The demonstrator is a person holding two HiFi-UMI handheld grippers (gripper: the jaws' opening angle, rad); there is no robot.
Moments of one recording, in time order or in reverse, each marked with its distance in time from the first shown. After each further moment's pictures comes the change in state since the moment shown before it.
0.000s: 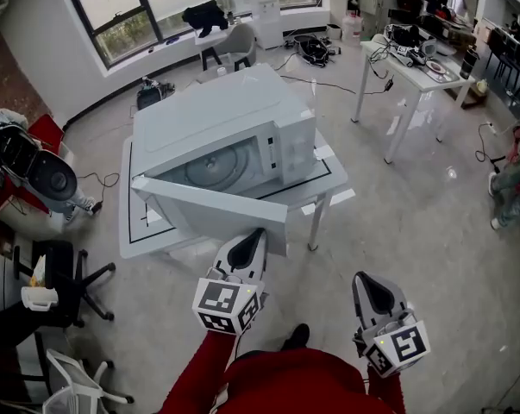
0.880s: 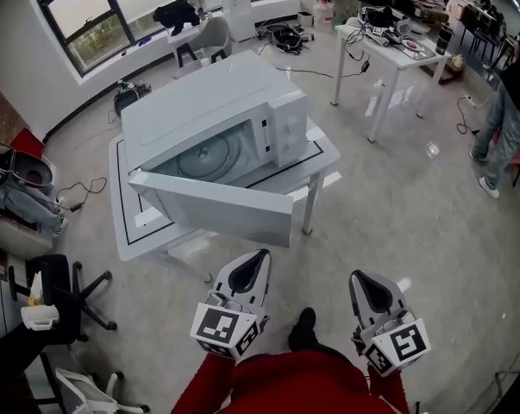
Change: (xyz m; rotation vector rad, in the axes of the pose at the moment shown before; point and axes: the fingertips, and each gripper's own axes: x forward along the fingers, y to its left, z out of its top) left arm -0.072 -0.024 -0.021 -0.012 0.009 -0.176; right arm -0.022 0.057 -0.015 0.016 0.017 -0.081
